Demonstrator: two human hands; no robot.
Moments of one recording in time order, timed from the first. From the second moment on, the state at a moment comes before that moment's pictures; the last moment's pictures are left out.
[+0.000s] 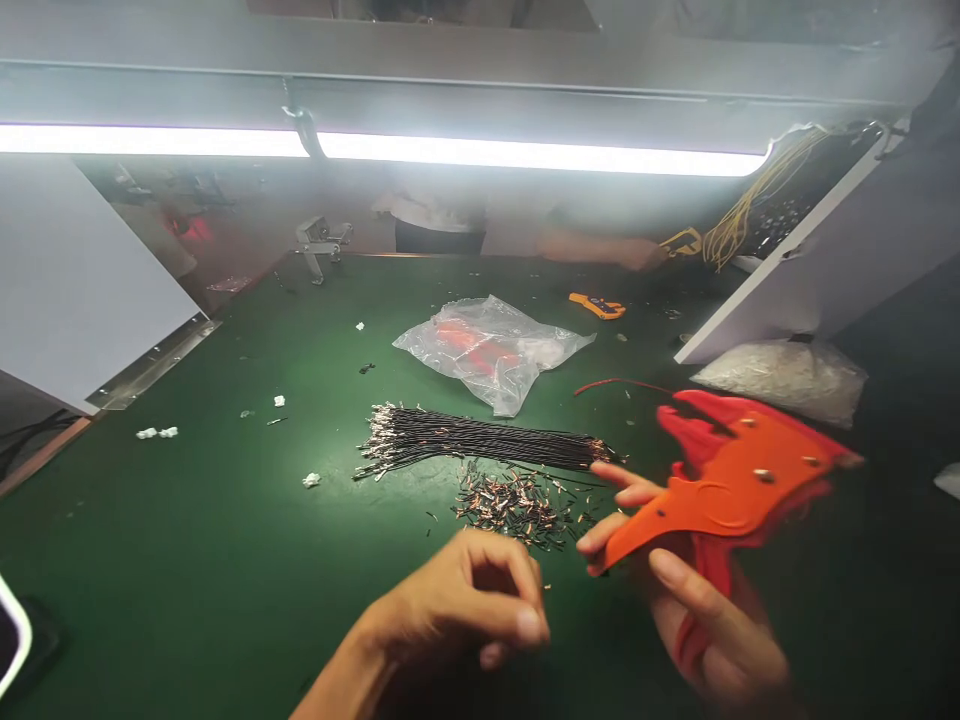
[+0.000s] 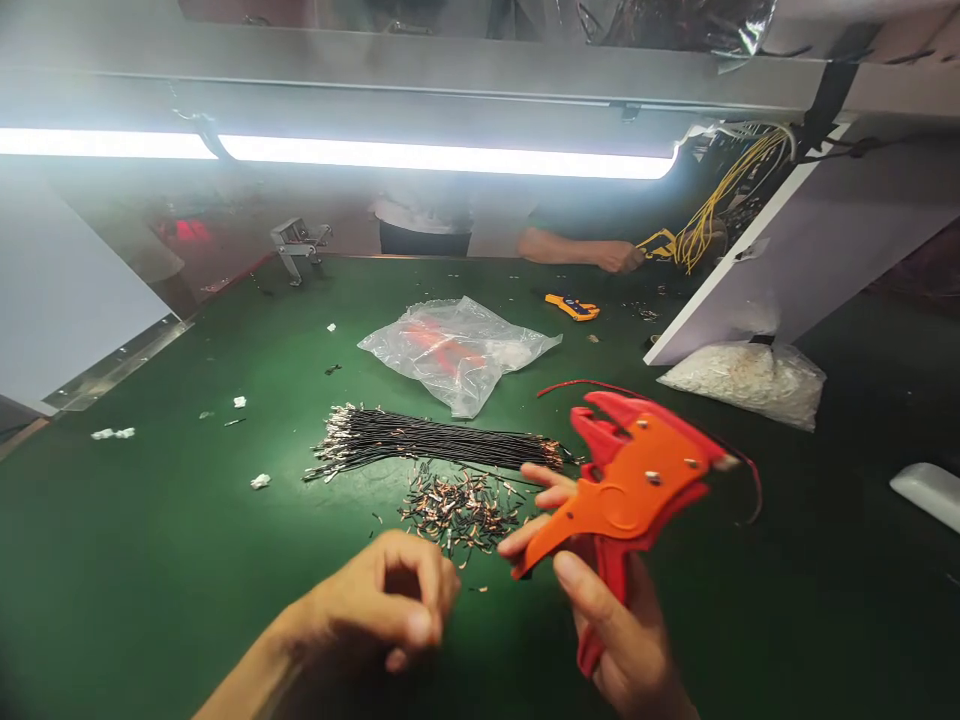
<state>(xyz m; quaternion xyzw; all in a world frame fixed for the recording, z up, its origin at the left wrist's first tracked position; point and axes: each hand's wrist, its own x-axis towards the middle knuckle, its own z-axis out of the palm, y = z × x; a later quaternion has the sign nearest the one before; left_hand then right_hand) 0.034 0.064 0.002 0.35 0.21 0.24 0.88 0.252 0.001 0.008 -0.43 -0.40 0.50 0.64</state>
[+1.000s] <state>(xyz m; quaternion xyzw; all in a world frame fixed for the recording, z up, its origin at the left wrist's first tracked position) 0.022 0.070 0.007 0.52 0.42 0.42 0.61 0.226 -0.003 0.003 -0.16 -0.14 0.76 0.62</state>
